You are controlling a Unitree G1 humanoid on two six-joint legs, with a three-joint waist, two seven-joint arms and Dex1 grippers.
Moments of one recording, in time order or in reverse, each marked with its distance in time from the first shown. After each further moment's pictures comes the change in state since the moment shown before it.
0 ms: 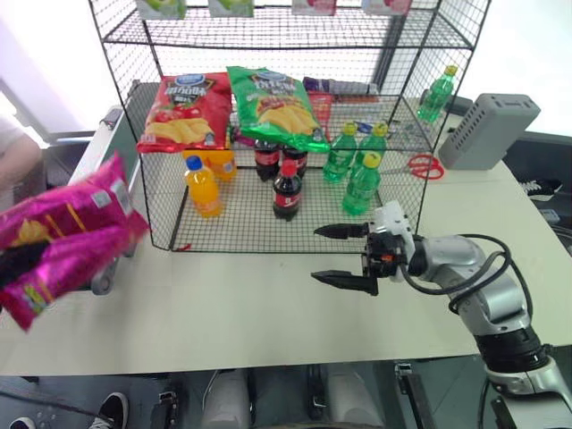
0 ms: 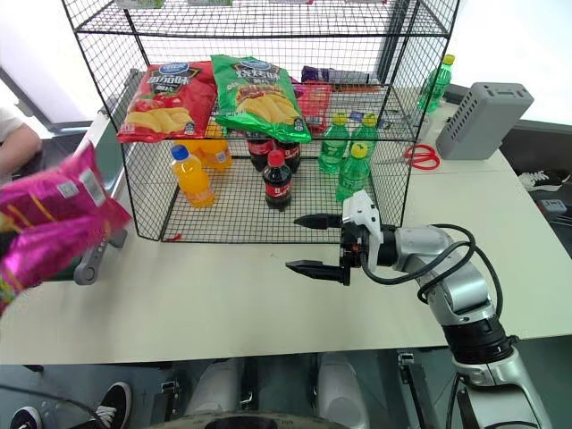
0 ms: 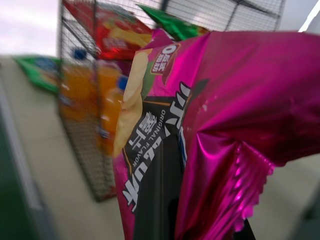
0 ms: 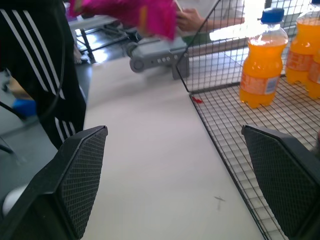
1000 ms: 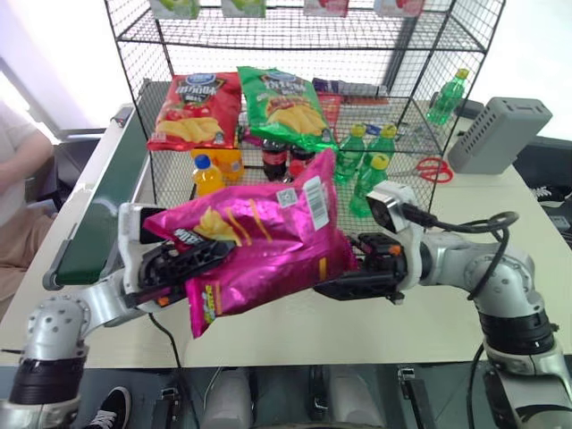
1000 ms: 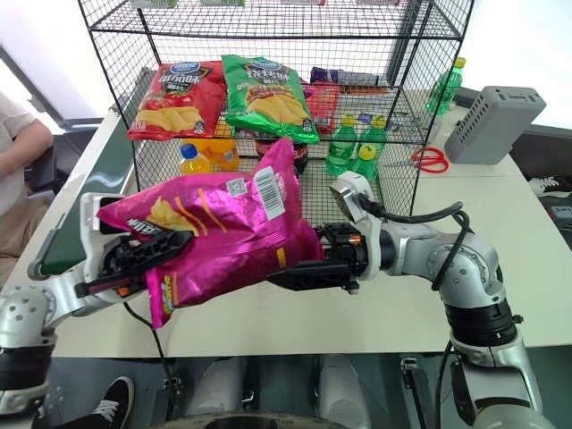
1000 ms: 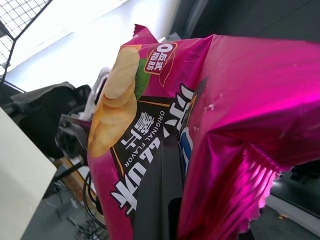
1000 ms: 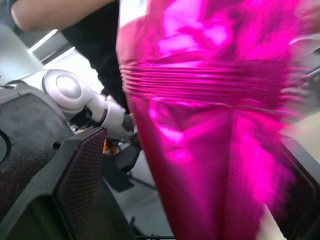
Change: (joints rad) left arm -0.770 -0.357 -0.775 -0.065 -0.281 0.324 0.268; right arm -0.129 0.029 -0.038 -0.110 0.590 0.626 -0.127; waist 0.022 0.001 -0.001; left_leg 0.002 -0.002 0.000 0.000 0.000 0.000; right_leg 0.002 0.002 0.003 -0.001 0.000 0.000
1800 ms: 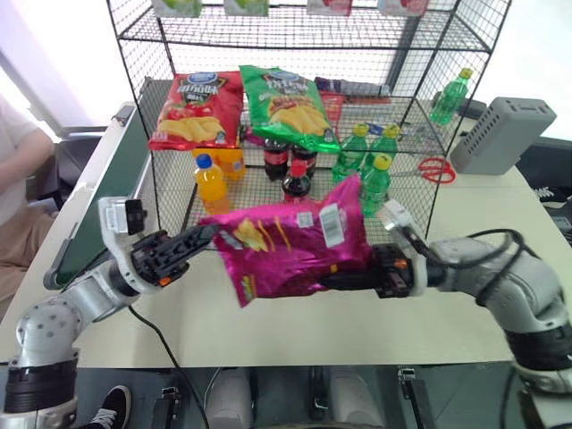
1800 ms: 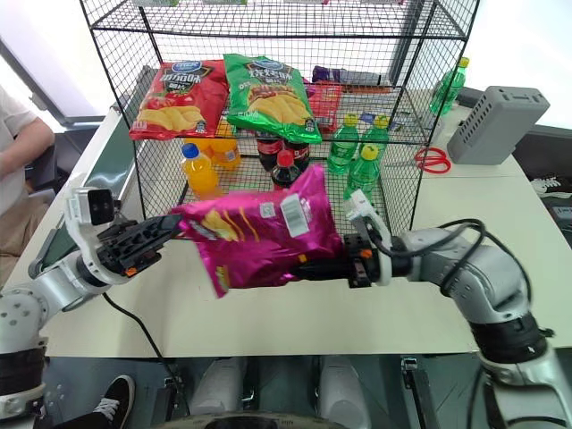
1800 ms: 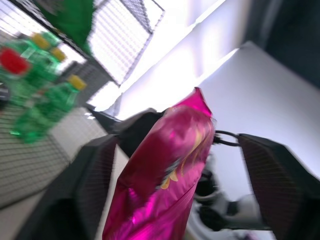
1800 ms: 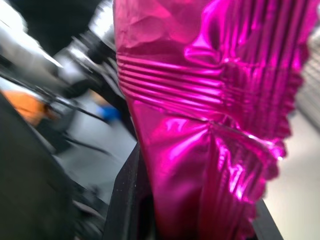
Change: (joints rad) left arm 0.085 -0.015 0.169 -0.025 0.332 -0.200 0.027; right arm 0.164 -0.236 -0.020 -0.049 -0.370 -0.278 0.091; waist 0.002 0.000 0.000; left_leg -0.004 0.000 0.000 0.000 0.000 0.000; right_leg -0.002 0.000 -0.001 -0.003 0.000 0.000
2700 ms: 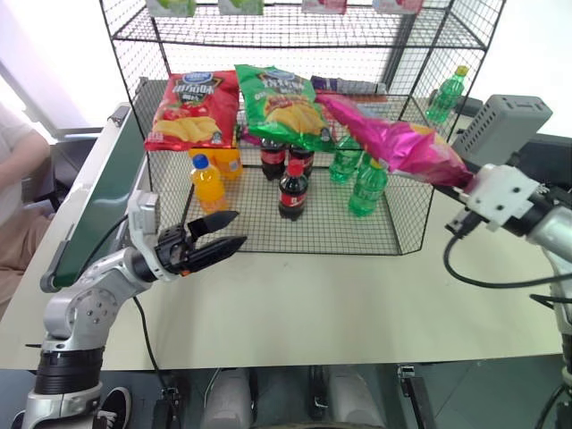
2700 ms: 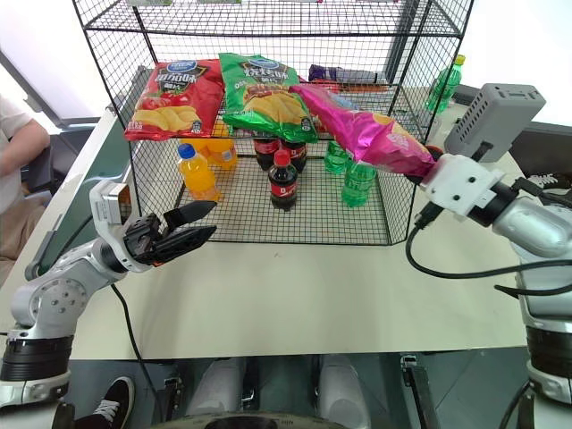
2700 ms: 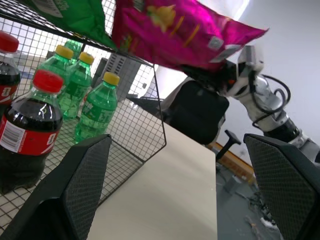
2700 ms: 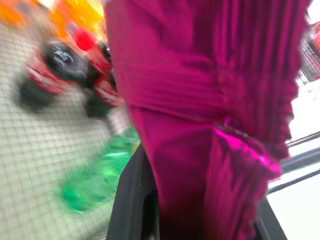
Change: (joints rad) left arm -0.108 -0.076 -0.154 -0.002 0.451 -0.253 -0.183; right arm -0.009 -0.013 -0.244 0.231 -0.881 -1.049 -0.453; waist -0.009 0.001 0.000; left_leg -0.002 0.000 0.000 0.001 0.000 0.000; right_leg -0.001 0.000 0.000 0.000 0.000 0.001
